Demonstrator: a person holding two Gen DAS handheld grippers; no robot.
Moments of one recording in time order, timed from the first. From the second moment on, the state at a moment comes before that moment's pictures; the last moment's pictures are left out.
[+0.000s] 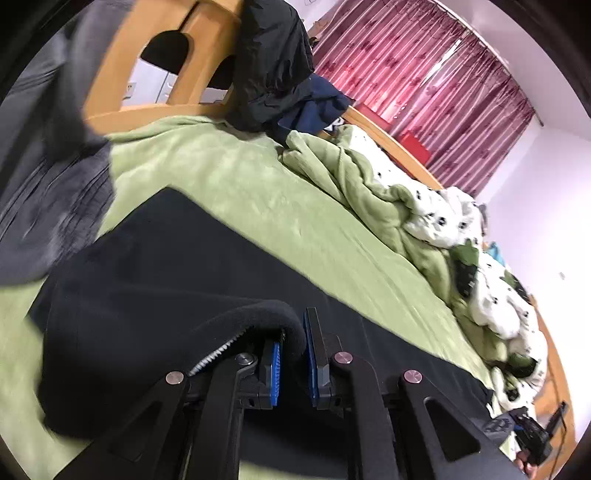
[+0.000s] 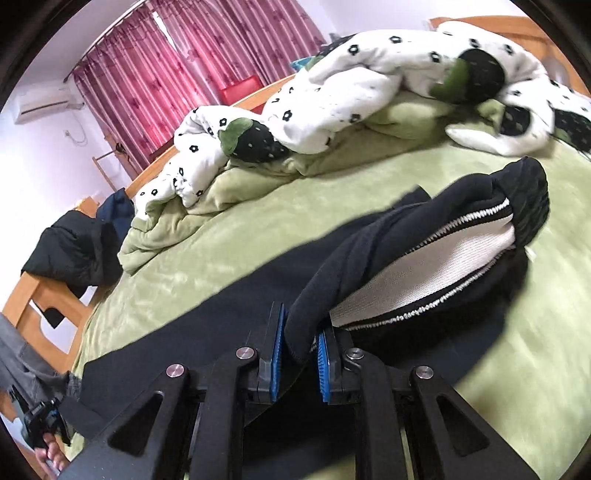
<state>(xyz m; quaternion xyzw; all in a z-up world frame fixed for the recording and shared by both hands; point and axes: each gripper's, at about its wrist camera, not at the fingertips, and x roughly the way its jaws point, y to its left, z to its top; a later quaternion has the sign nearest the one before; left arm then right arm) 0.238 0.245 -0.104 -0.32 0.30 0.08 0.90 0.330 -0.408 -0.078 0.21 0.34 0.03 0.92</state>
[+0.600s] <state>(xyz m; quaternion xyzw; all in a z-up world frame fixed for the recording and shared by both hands) 0.278 0.223 -0.120 -0.26 0.33 0.09 0.90 0.375 -0.391 -0.125 0.18 0.38 0.00 0.91</state>
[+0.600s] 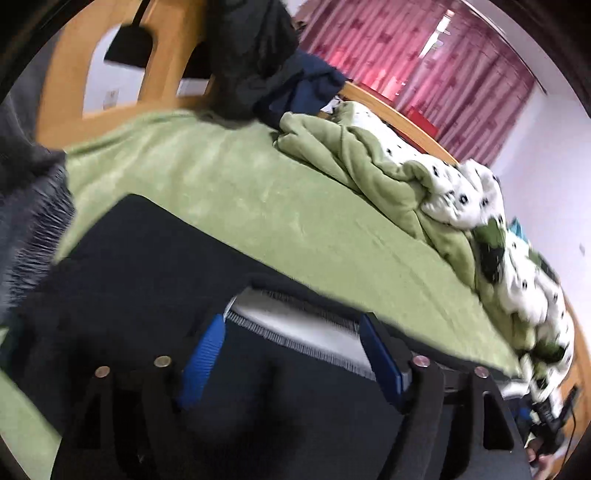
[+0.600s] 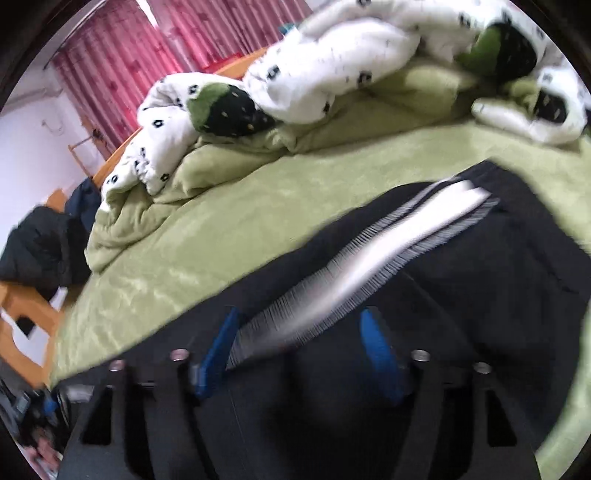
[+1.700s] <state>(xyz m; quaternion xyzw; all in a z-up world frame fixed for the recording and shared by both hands) 0.219 0.239 -0.186 -0.34 0.36 0.12 0.86 0.326 -0.496 -0.166 0.34 0.35 -0.02 0.87</state>
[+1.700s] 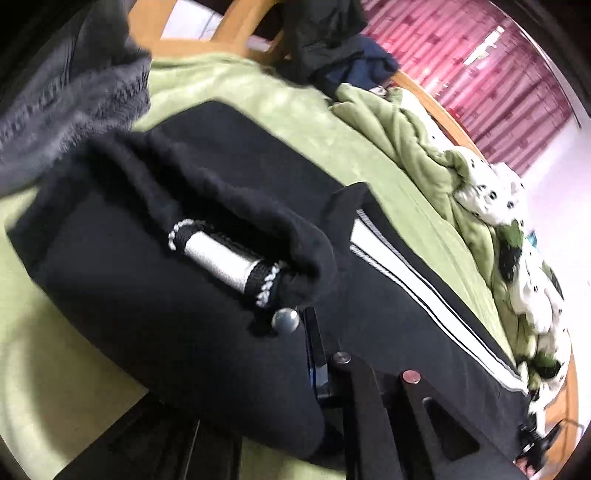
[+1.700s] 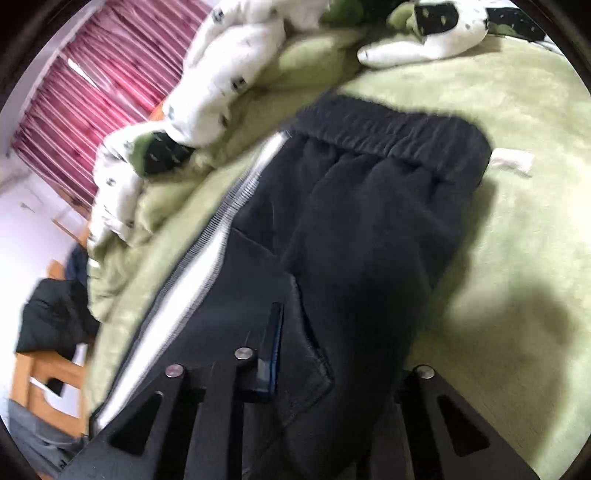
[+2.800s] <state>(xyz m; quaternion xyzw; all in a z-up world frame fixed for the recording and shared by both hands) -0.016 0.145 -0.167 -0.17 0.43 0.01 0.89 0.049 -0.662 -0.163 0.33 0.35 -0.10 0.87</state>
